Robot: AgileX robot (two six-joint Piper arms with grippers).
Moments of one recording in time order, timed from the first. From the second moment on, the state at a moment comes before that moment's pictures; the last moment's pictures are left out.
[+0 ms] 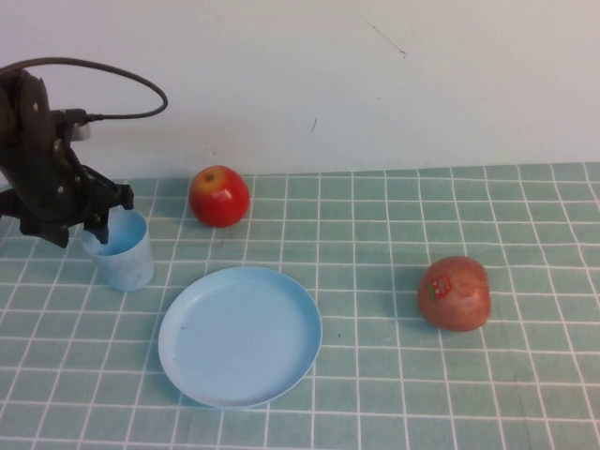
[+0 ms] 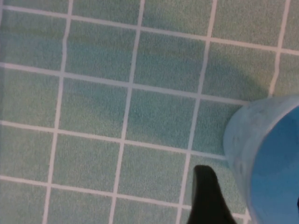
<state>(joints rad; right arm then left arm) -0.01 -0.01 0.03 -0.11 0.43 -0.12 -0.04 1.96 -1.56 0.08 0.96 -0.23</state>
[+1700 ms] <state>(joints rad) -0.01 -0.01 0.03 -0.11 0.43 -0.12 -0.28 1.93 -1.46 -0.20 1.11 0.18</state>
